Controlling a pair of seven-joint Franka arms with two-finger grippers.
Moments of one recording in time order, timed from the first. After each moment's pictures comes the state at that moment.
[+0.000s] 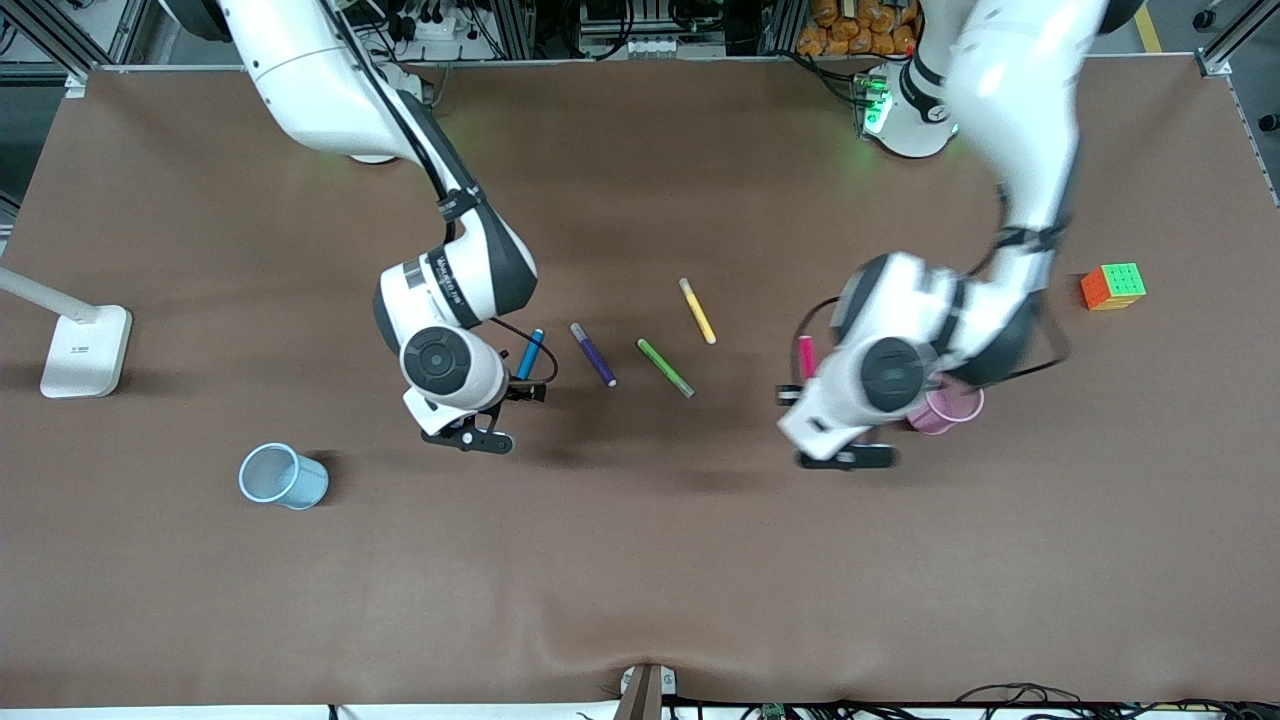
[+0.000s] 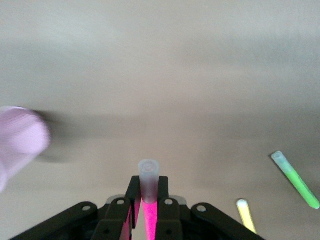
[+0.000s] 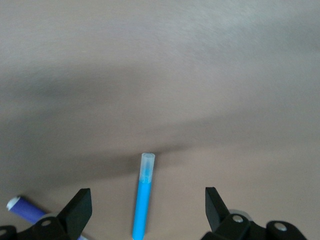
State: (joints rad) left arm -0.33 0.57 -0.05 -1.45 -0.01 1.84 -0.39; right arm 0.55 0.63 -0.09 -1.59 0.10 2.01 0.63
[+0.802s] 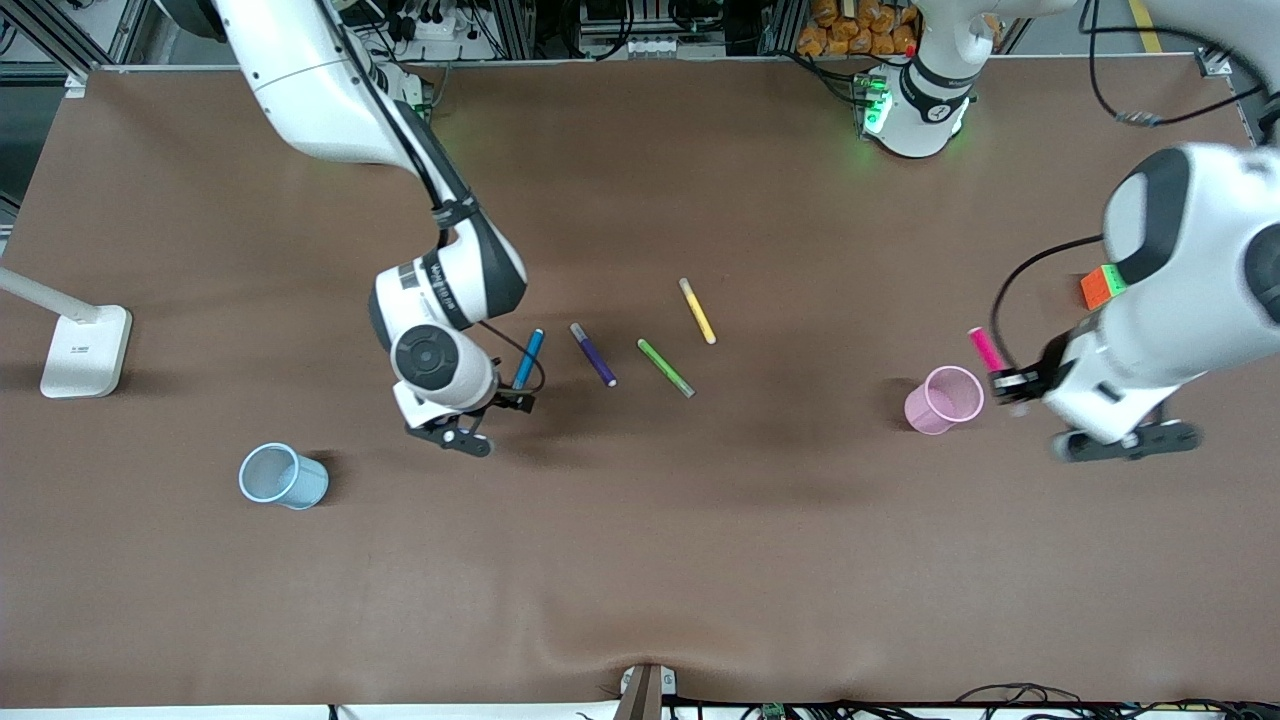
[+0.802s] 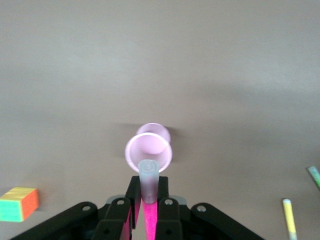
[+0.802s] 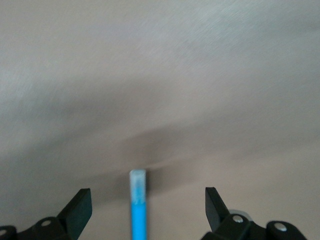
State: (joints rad) left arm -0.09 0.31 -0.05 -1.46 0.07 1.72 -0.25; right arm 0.56 0.63 -0.09 -1.69 0.10 2.14 0.70
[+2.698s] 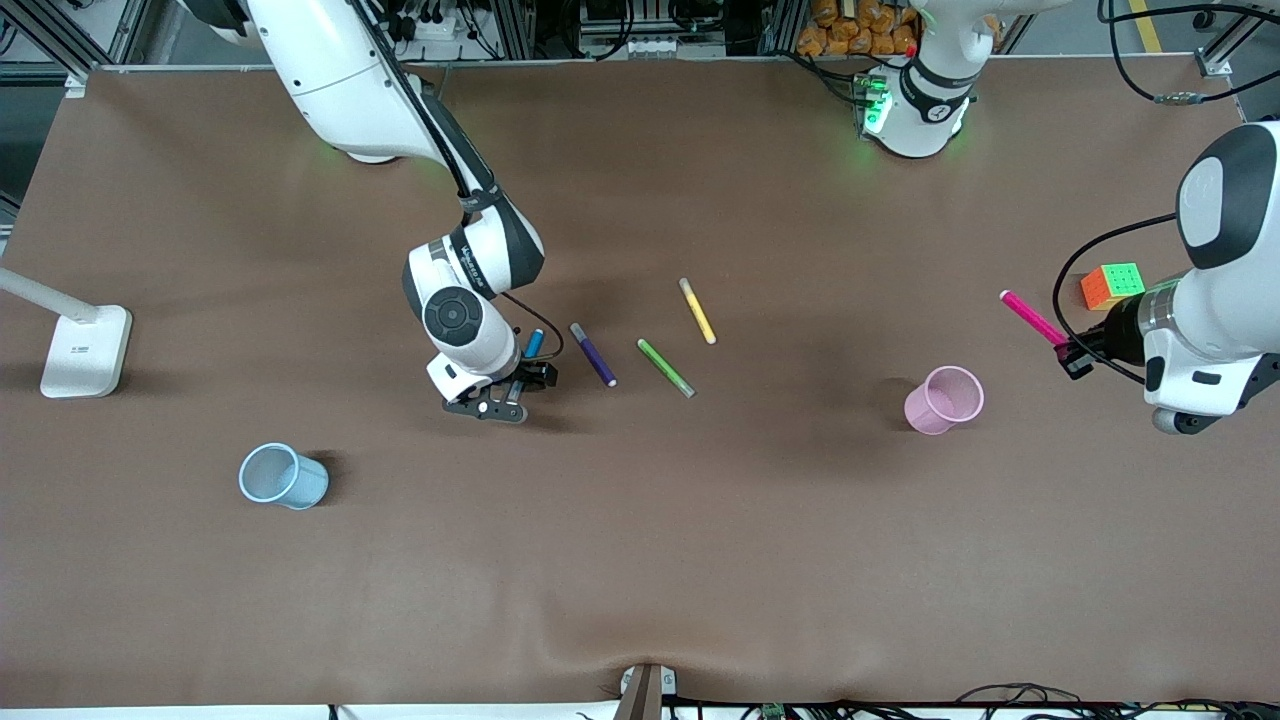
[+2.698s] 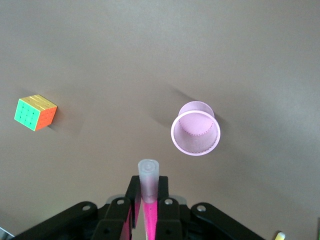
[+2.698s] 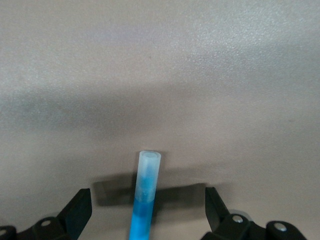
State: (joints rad) left arm 0.00 0.27 -0.06 -1.54 0.09 1.61 -0.67; right arm 0.60 0.60 -0.08 -1.91 0.16 2.43 0.56
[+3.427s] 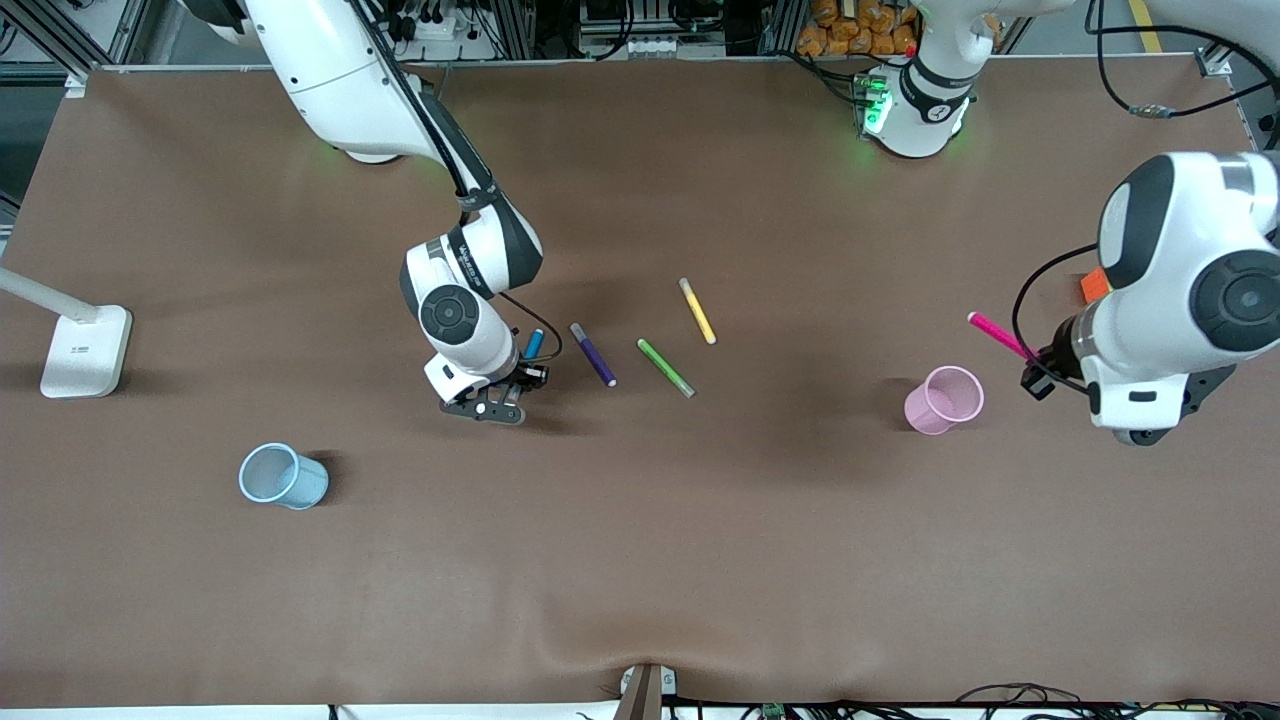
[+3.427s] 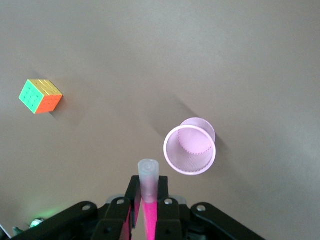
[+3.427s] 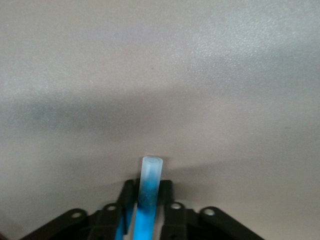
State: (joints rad) left arm -0.07 0.34 -0.07 -1.53 0.21 1.64 -0.98; right arm 0.60 0.59 -0.09 -1.91 0.16 2.44 0.56
